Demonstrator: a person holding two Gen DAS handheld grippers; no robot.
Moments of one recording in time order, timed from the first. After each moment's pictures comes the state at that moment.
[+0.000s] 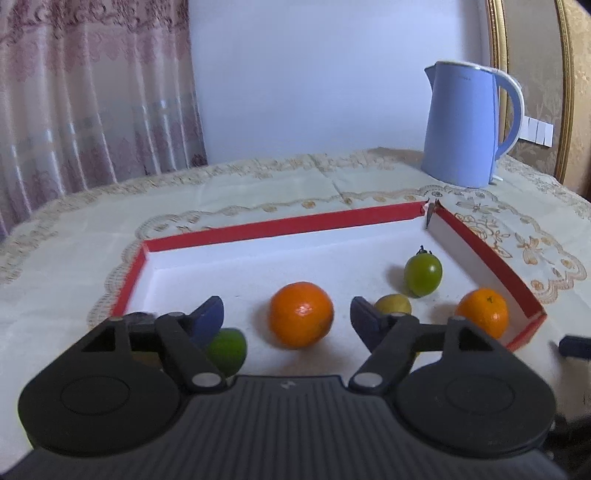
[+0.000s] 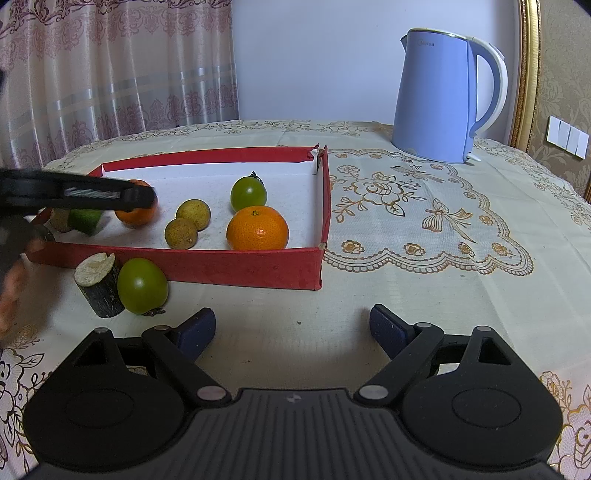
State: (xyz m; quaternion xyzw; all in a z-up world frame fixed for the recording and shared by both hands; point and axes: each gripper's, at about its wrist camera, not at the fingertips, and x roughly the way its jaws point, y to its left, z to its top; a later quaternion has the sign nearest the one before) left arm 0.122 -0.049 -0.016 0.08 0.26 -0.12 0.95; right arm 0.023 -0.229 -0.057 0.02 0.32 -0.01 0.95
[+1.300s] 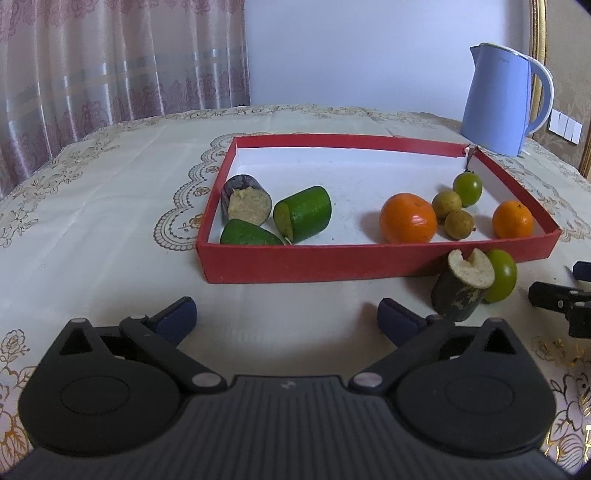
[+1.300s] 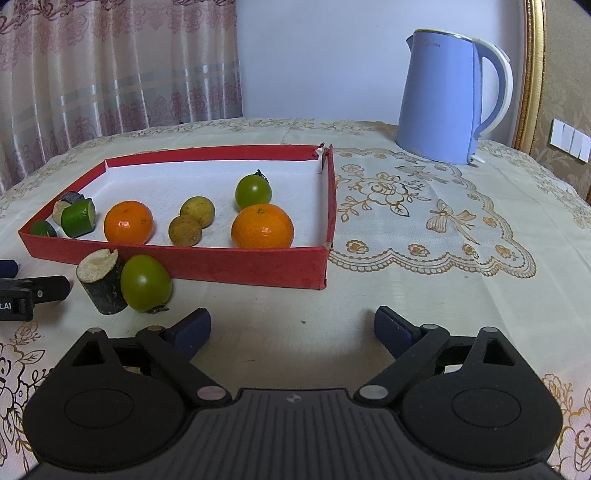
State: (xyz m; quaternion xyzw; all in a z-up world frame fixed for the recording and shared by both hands) left arm 0.065 0.019 -0.046 0.03 0.33 -0.07 0.94; right arm 0.022 -0.225 -0.058 0.02 0.32 0.00 0.95
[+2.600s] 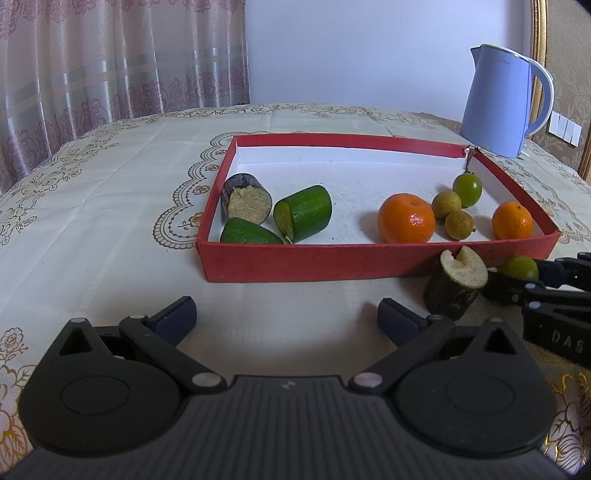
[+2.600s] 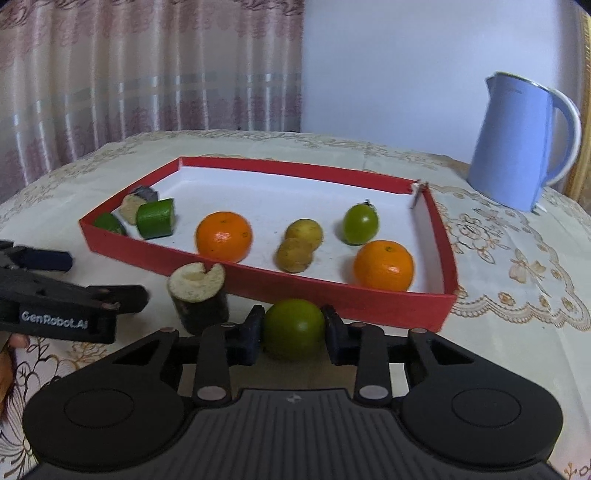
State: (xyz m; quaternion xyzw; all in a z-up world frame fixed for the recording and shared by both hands) left arm 0.065 0.020 -0.046 0.03 0.33 -0.07 0.94; right arm 0.030 -0.164 -0.050 -0.02 0.29 0.07 0.95
